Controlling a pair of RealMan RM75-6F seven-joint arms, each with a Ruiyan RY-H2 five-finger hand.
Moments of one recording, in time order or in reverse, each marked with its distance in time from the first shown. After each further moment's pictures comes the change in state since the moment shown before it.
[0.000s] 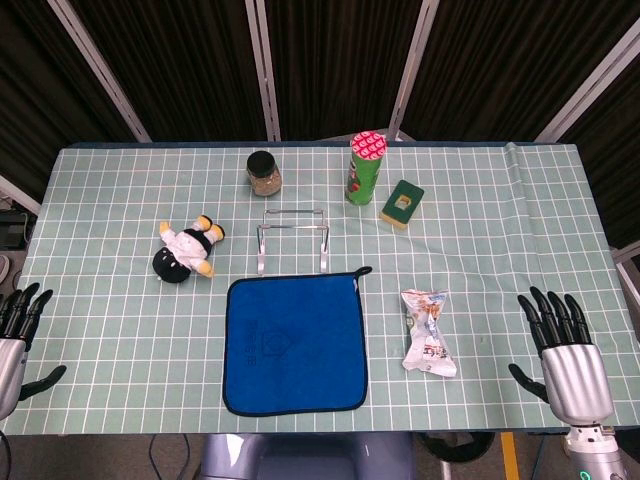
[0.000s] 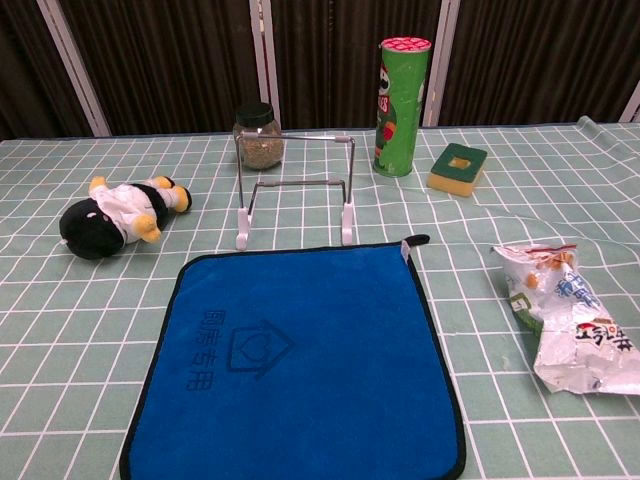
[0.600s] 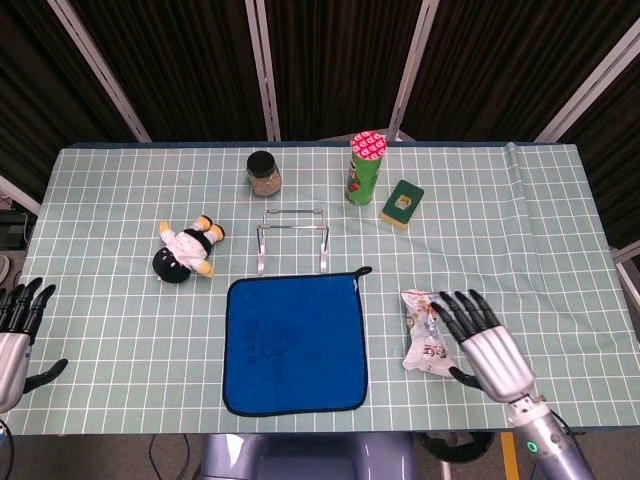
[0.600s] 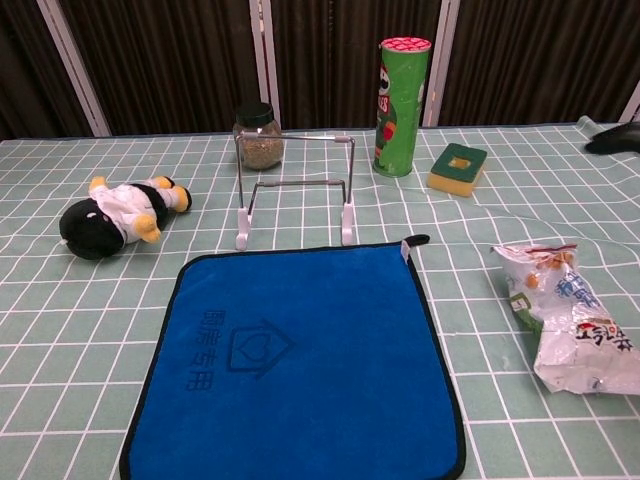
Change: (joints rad) left arm -0.024 -0.042 -0.024 0.061 -0.025 -0.020 0.014; right arm 0.221 -0.043 -0.007 -0.006 -0.068 -0.340 0.028
